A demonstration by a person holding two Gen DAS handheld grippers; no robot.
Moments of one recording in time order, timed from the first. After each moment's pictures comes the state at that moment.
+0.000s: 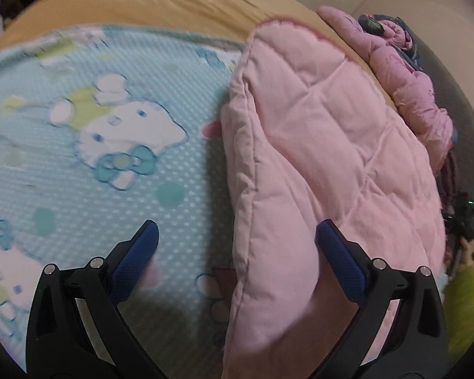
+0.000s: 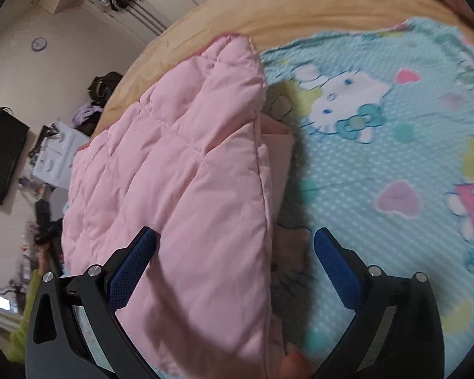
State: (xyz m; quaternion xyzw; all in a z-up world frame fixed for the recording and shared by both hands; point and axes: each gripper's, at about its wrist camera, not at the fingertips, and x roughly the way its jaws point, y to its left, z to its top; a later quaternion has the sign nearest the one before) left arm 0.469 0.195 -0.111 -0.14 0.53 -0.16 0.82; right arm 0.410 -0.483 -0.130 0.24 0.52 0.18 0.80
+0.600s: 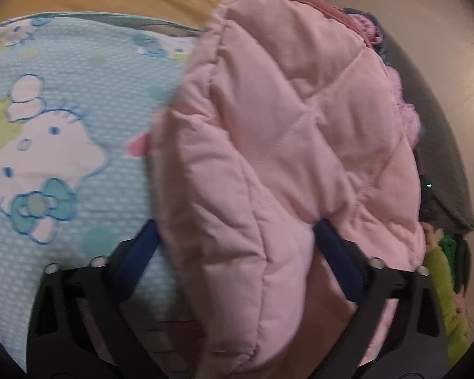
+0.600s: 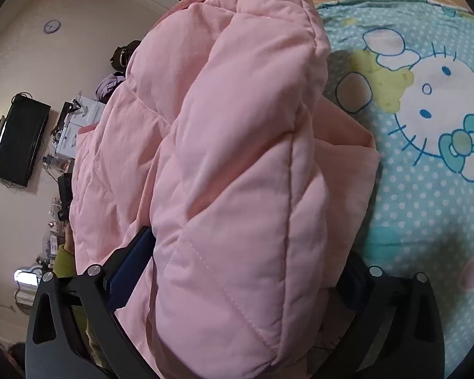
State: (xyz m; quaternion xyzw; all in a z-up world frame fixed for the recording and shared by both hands) left arm 0.505 0.157 -0.124 -0.19 0.53 -0.27 0.78; right arm 0.464 -0.452 -0.151 0.25 0.56 0.26 0.74
